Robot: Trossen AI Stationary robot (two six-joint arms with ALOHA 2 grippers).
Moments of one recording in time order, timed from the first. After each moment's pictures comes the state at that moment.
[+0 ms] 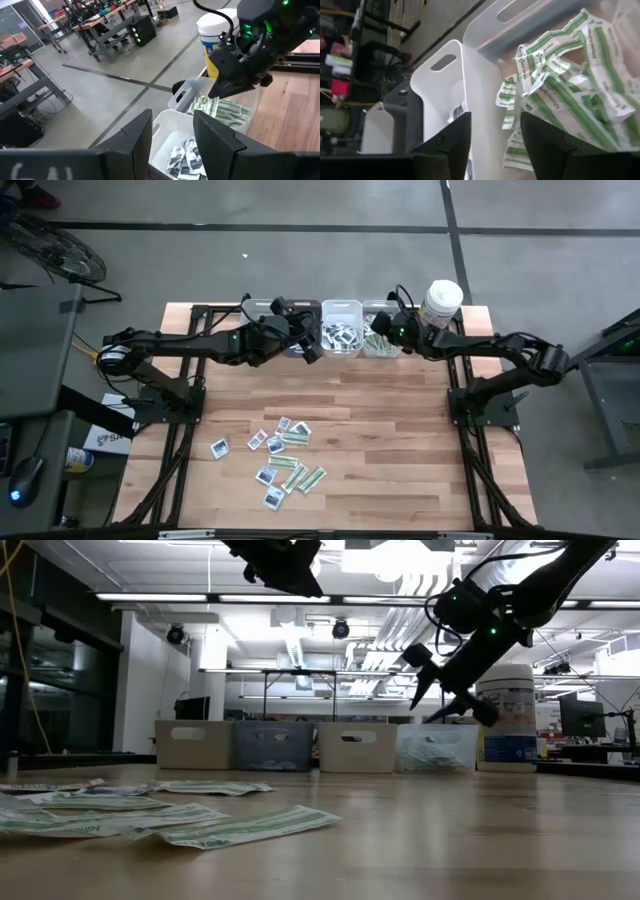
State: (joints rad) left arm 0.12 1.43 1.18 -0.01 -0.62 0.18; right arm -0.58 1.36 0.60 0.14 0.27 1.29
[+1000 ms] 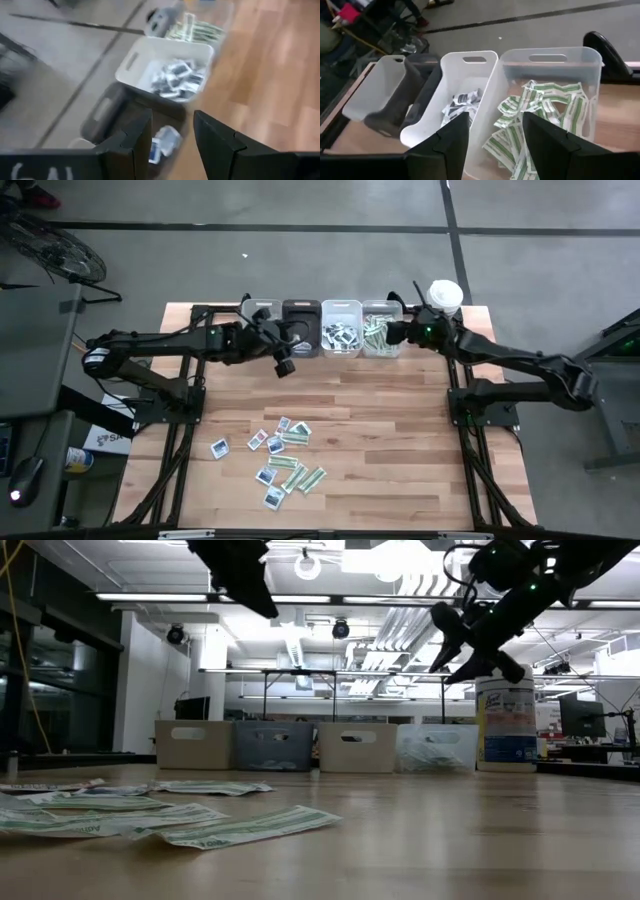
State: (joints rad) left arm 0.12 1.29 1.18 -0.53 -0.48 0.02; right arm -0.57 1.02 0.60 -0.12 0.24 0.72
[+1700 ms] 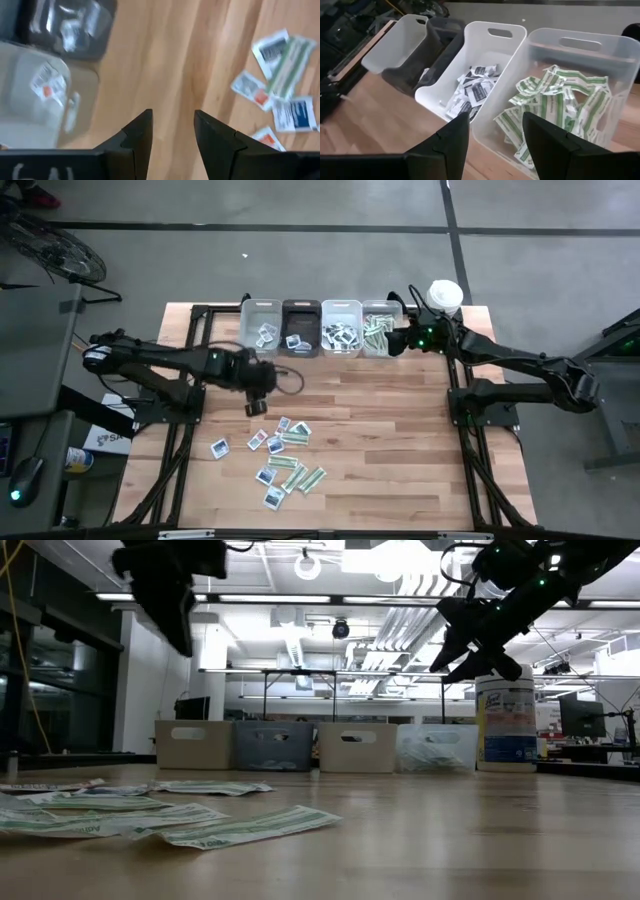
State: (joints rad) left arm -0.08 1.29 1.12 -1.04 -0.30 -0.24; right arm -0.57 0.99 0.60 -0.18 0.08 0.56
